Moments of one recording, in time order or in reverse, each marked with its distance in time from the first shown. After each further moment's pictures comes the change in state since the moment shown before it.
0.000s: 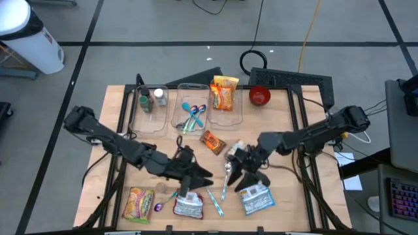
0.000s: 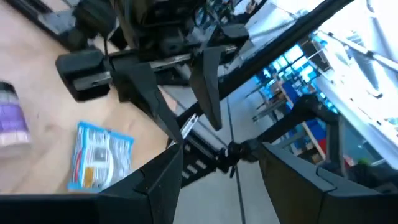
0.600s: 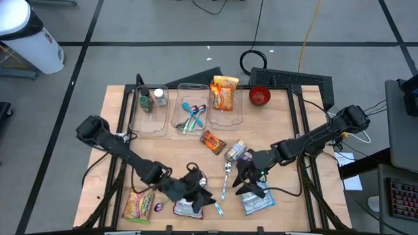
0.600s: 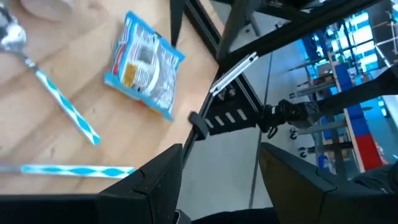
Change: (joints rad) left arm -0.089 0.226 0.000 -0.074 -0.025 -0.320; right arm 0.128 -0.005 -0.047 -0.392 0.308 -0.096
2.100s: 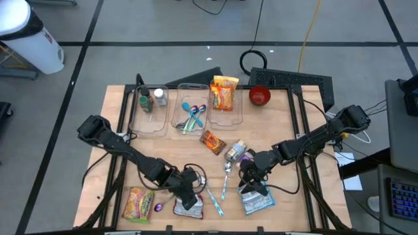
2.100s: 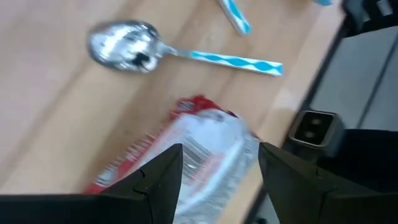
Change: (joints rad) left arm 0.058 0.009 0.000 -0.547 0.281 0.059; right arm -0.010 -0.005 -0.160 0.076 -0.054 0.080
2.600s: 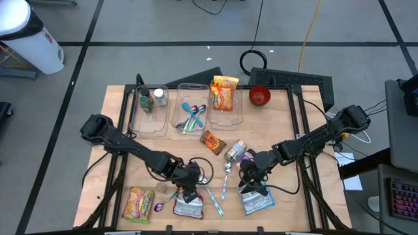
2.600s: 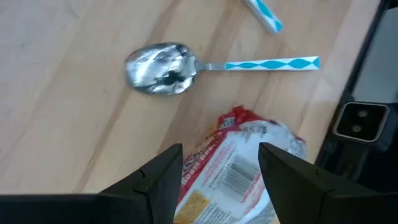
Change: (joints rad) left arm 0.088 0.027 0.000 -0.053 0.076 0.227; right arm 0.000 -0.001 0.000 -0.001 0.006 -0.002
